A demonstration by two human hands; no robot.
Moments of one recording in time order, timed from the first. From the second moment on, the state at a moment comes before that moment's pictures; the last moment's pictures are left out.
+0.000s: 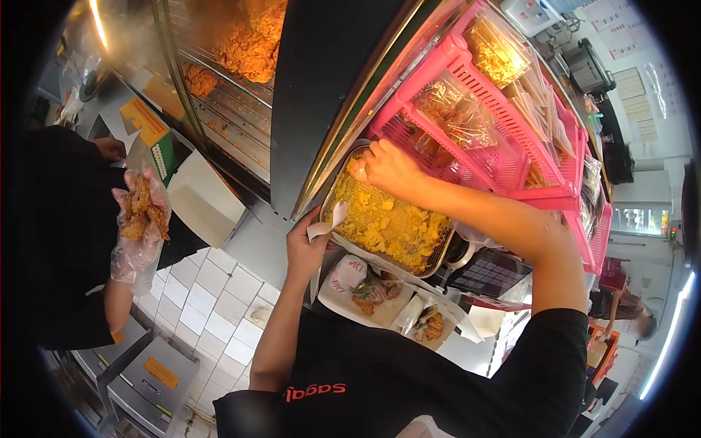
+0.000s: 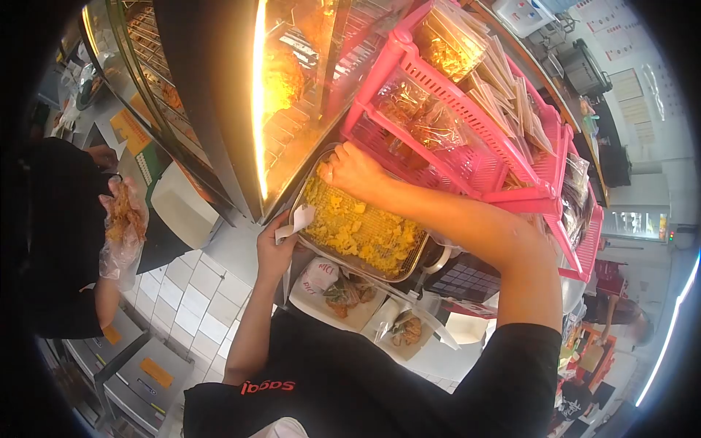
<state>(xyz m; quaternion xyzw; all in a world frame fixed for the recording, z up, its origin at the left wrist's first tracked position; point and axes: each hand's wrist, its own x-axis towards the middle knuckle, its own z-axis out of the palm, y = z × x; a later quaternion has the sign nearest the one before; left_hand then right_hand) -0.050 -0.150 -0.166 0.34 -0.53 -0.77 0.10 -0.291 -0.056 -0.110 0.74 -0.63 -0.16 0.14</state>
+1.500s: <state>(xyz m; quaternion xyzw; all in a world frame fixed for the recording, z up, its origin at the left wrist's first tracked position) -0.049 -0.137 -0.157 0.39 -0.52 -0.75 0.13 -0.175 0.080 -0.065 0.28 -0.86 0.07 -0.42</state>
